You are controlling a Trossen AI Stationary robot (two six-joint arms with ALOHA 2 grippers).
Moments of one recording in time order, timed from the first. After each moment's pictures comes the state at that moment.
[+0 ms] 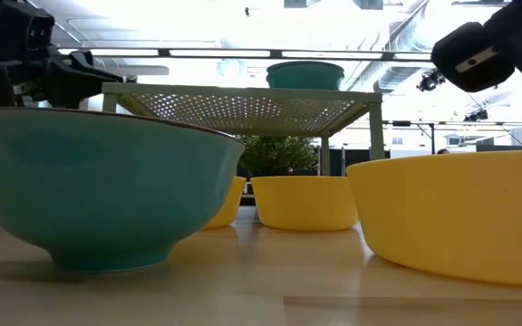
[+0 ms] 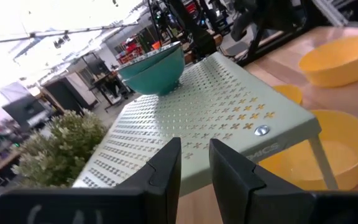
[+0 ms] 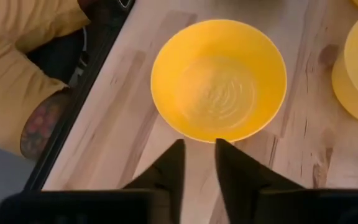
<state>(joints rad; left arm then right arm) 0.09 0.01 0.02 0.00 0.02 0.55 0.60 1.34 0.79 -0.31 -0.01 0.30</state>
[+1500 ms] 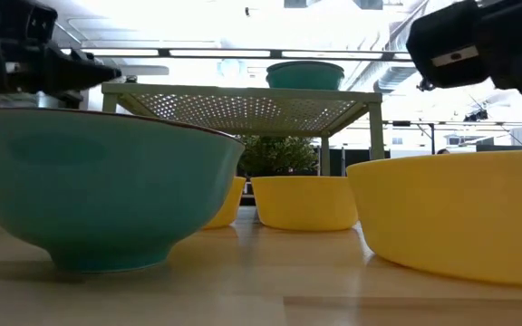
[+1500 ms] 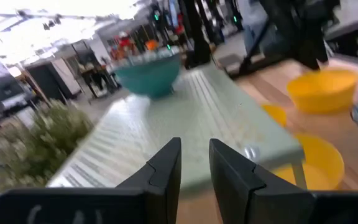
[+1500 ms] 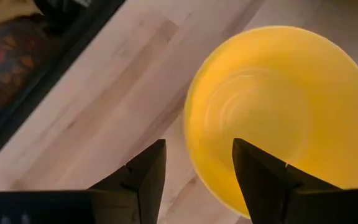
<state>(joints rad) 0.09 0.02 0.07 -0.02 0.05 0.39 0.67 1.73 1.10 -0.46 0.02 0.02</state>
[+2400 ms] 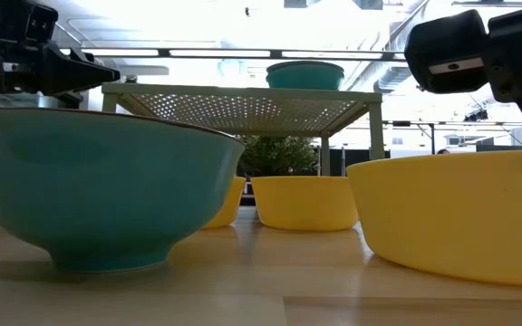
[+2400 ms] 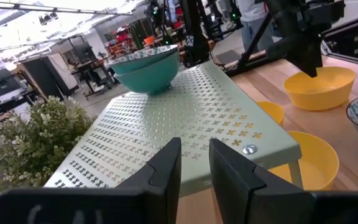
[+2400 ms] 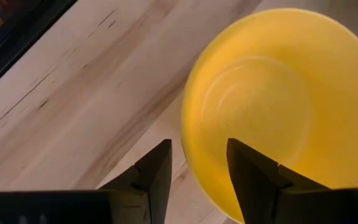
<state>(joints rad) 0.09 0.02 0.09 -0.06 0.05 0.38 0.68 1.79 1.13 -0.50 0.08 -0.06</state>
